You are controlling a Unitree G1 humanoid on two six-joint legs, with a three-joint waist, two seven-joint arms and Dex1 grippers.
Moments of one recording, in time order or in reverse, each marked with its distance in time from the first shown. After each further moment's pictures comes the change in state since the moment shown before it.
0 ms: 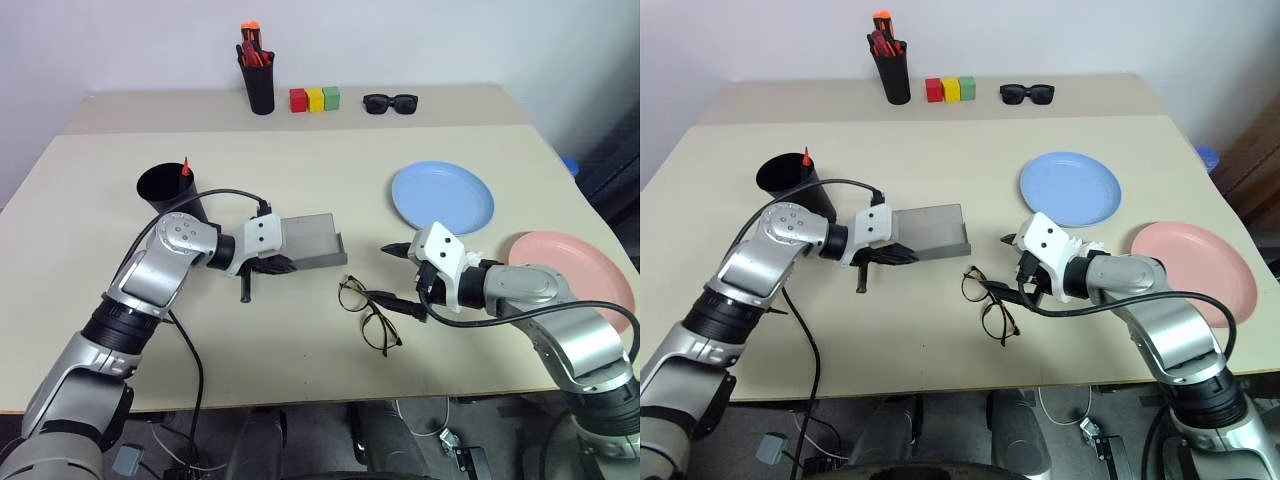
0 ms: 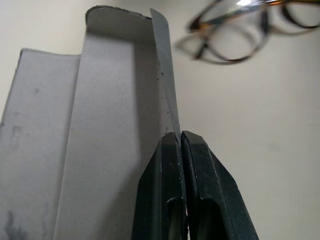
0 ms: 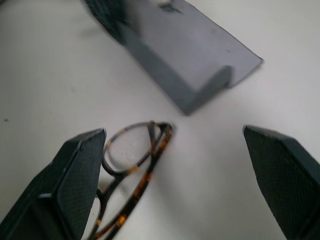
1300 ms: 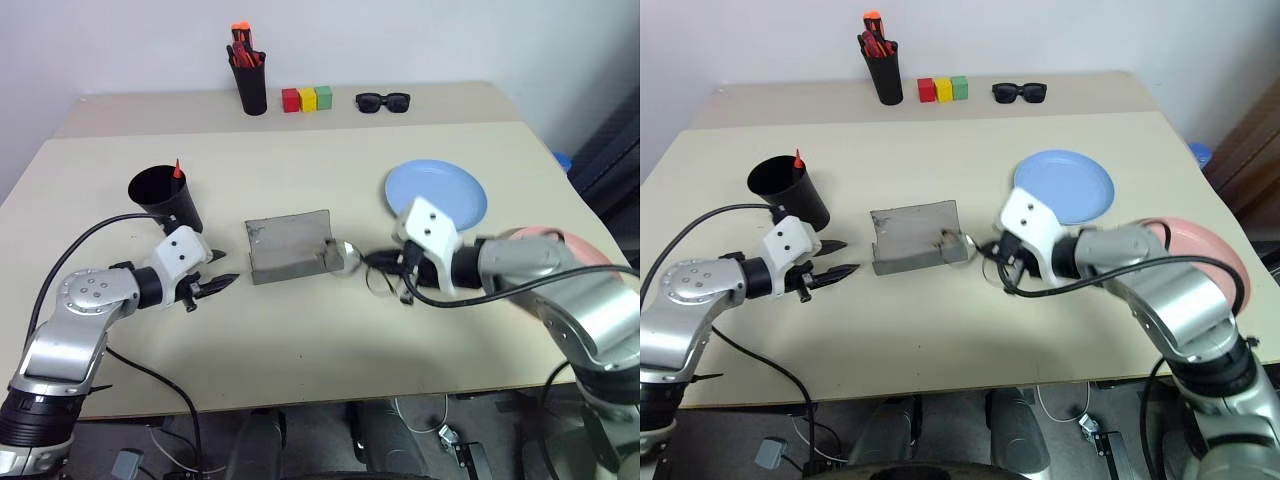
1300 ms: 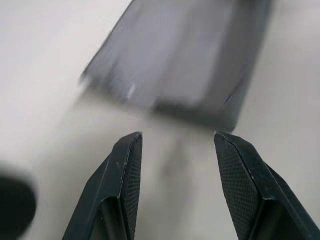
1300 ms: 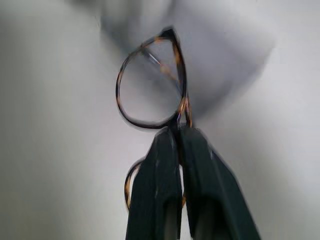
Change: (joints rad) left arm 0.491 0.111 0.452 -0.257 -0.122 0.064 0.321; right arm -0.338 -0.030 0.127 -0.069 0.063 0.144 -0.055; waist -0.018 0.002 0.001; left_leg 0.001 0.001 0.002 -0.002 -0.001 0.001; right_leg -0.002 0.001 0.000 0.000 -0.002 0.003
